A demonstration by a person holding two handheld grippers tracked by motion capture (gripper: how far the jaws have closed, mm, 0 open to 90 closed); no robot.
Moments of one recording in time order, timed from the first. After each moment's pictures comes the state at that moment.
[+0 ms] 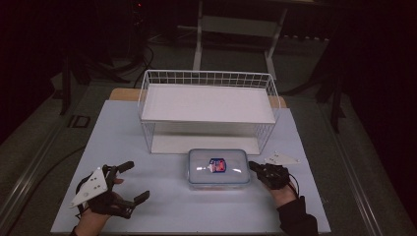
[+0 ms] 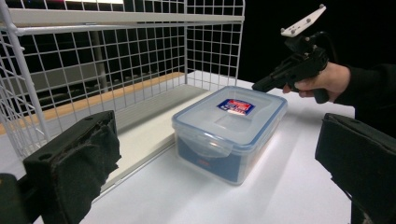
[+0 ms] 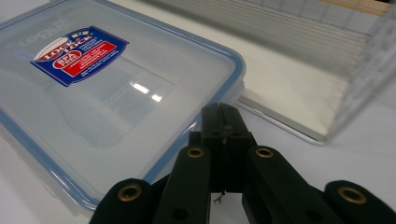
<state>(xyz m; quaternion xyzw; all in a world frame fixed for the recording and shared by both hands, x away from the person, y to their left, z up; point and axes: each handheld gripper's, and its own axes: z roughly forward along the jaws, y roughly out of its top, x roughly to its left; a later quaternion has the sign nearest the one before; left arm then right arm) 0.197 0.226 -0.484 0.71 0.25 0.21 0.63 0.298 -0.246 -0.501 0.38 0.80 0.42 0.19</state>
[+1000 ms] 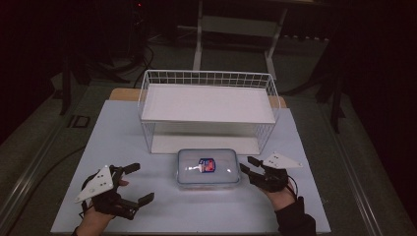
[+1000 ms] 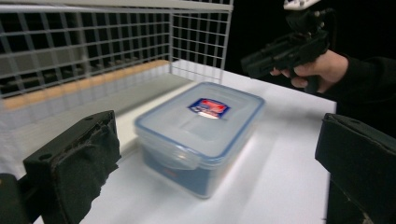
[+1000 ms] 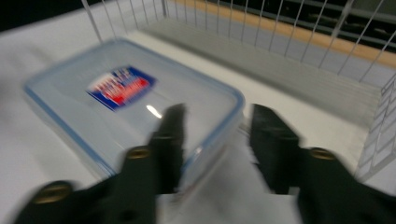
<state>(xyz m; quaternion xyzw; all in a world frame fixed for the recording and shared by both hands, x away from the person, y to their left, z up) 0.201 0.209 -0.476 0.73 0.25 0.15 0.61 0.277 -0.234 -0.474 0.34 0.78 0.48 0.20</state>
